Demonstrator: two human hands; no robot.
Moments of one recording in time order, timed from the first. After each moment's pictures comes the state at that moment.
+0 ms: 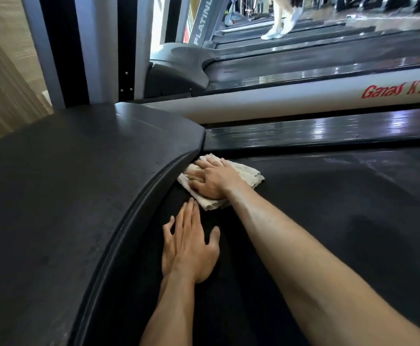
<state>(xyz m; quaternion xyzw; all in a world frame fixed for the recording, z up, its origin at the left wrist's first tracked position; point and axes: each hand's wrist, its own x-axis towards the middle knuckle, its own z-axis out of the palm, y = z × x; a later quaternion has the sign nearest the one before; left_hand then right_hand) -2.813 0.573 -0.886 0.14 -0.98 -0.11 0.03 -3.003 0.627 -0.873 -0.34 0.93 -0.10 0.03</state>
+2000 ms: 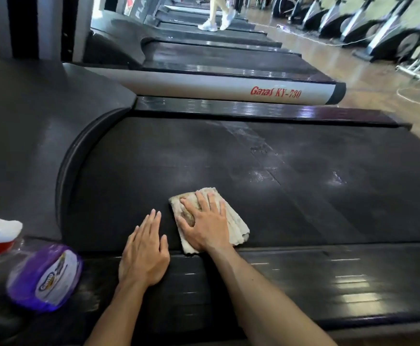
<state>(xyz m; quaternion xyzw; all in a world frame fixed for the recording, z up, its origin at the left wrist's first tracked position) -2.489 0.750 -0.873 0.08 -0.97 -0.24 0.06 -2.574 0.905 -0.869 -0.13 0.98 -0.14 0.02</state>
